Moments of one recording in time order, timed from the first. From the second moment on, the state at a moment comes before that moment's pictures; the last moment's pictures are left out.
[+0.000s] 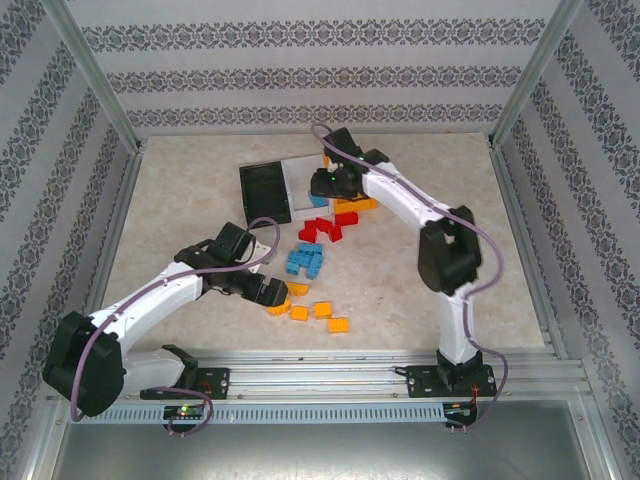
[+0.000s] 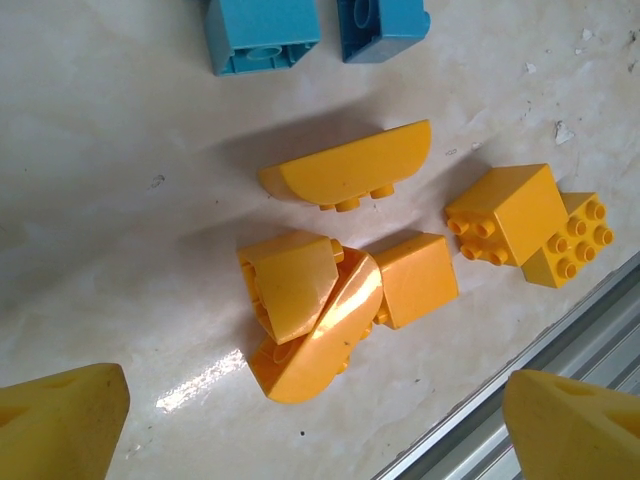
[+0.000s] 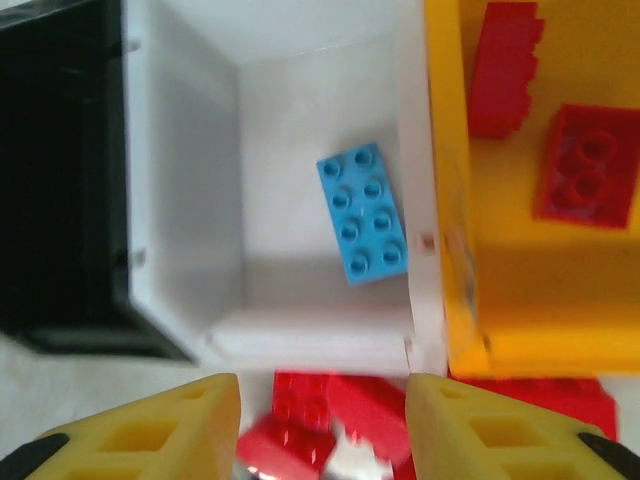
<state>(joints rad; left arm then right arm) -0.49 1.22 0.76 -0.71 0.36 -0.18 0.51 2.04 1.79 -0.73 -0.09 0.49</state>
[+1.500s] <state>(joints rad) -0.72 1.57 0.86 -0.79 0.20 -0.24 0.51 1.42 0.93 -0.50 -0.12 0.60</state>
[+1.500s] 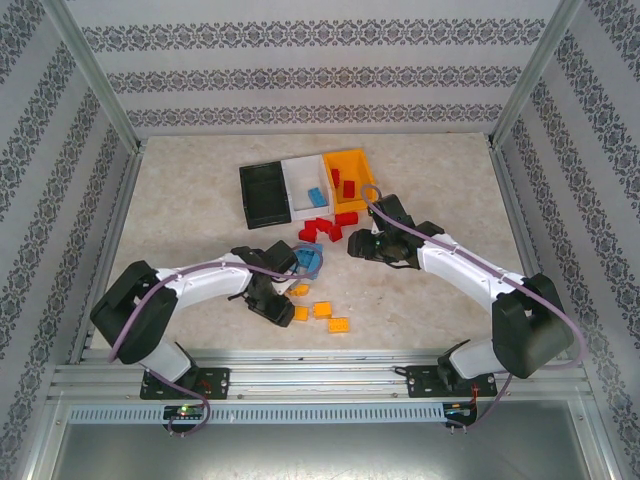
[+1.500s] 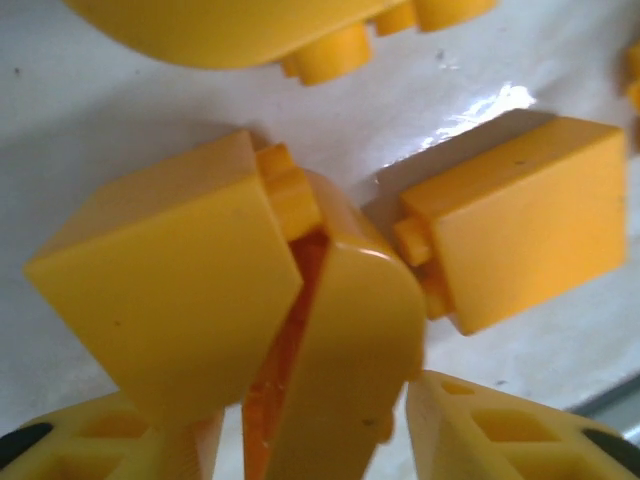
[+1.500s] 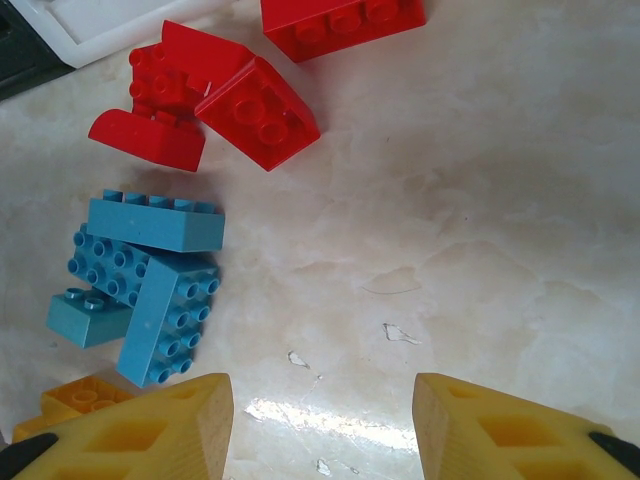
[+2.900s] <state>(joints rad) -0.29 1.31 1.11 -0.98 0.25 -0.24 1.02 1.63 0.95 -0.69 -0.04 0.76</state>
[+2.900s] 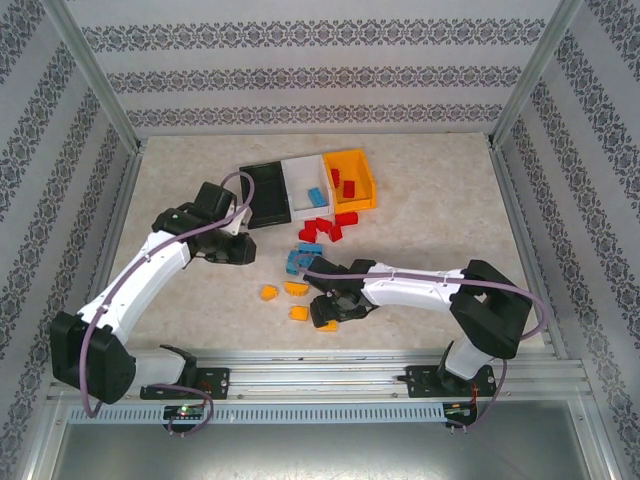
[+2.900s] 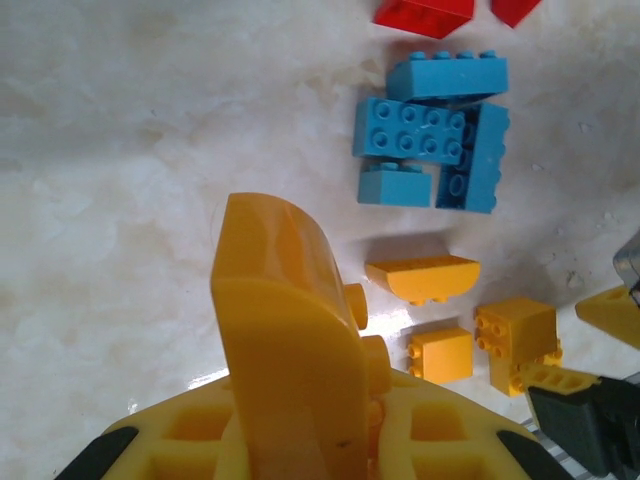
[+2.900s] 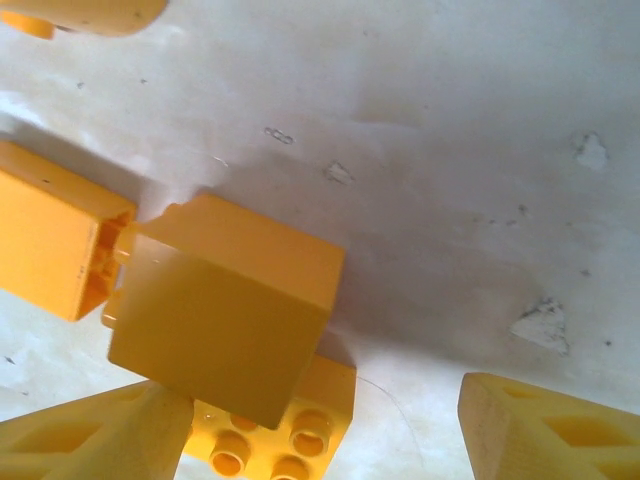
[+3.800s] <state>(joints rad) -0.20 2.11 1.89 -0.93 0.18 -0.24 0.87 1.35 0.76 -0.72 0.00 0.76</state>
